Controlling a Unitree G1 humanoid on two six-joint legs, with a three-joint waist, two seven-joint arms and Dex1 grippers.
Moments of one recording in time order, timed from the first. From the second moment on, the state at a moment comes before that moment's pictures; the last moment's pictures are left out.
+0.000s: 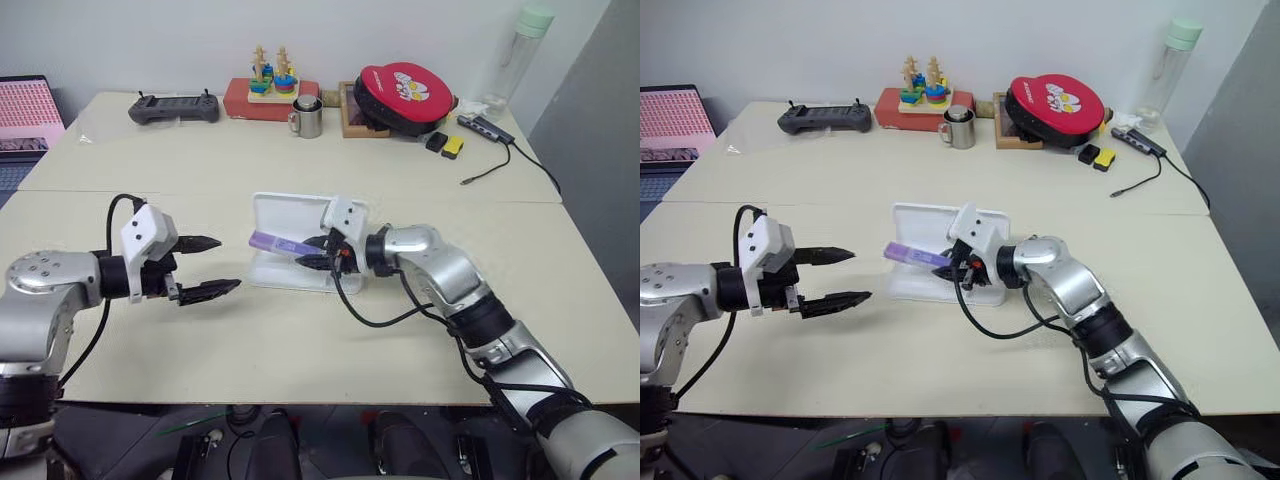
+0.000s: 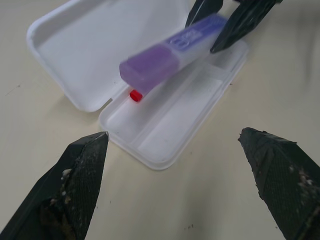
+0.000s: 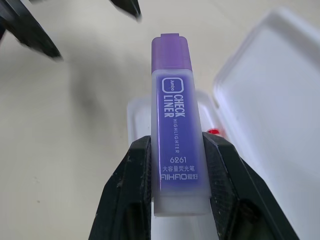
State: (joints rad) left arm -0.22 0.95 0.26 -0.08 -0.42 0.46 -1.20; right arm -0.84 -0.22 0.44 0.26 0.17 0.50 0.83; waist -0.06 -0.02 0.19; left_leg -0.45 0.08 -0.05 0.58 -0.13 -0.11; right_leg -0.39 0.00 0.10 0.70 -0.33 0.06
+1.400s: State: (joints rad) left arm -0.45 0.67 0.02 -0.17 -0.47 0.50 -1.05; right arm -0.58 -0.25 -0.06 -0.15 0.36 0.60 0.68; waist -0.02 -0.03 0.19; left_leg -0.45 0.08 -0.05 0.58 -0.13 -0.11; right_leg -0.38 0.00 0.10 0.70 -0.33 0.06
